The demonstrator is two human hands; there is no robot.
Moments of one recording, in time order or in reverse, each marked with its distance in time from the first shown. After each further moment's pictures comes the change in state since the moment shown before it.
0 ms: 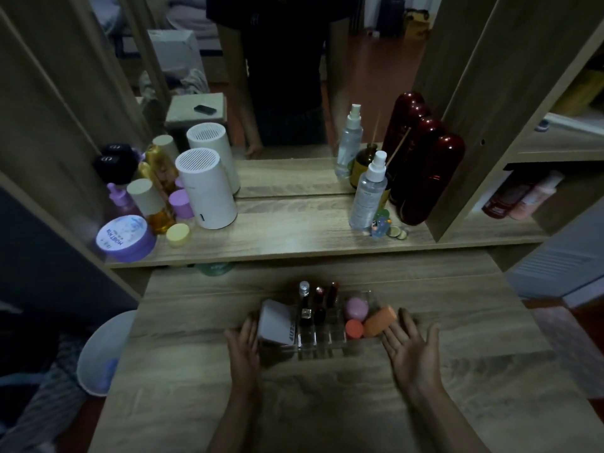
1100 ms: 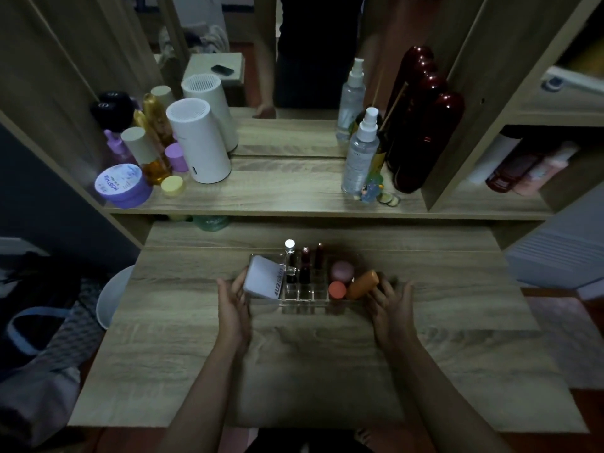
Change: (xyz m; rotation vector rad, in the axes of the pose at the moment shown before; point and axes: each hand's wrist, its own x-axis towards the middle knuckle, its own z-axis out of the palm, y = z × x) left_hand -0.011 0.000 0.012 0.001 -0.044 0.030; right_hand 0.010 -0.011 -0.002 -0.155 -0.116 0.122
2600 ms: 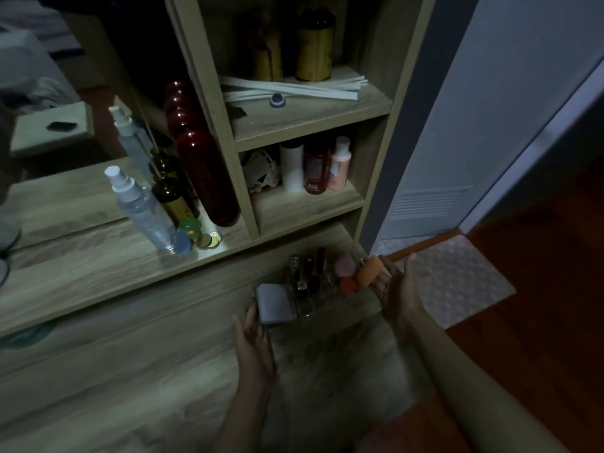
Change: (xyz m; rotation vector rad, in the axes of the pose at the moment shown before) left_hand -0.040 -0.127 0.227 -0.187 -0.173 -0.293; right_hand -0.001 -0.163 -0.199 0.128 0.257 -0.198
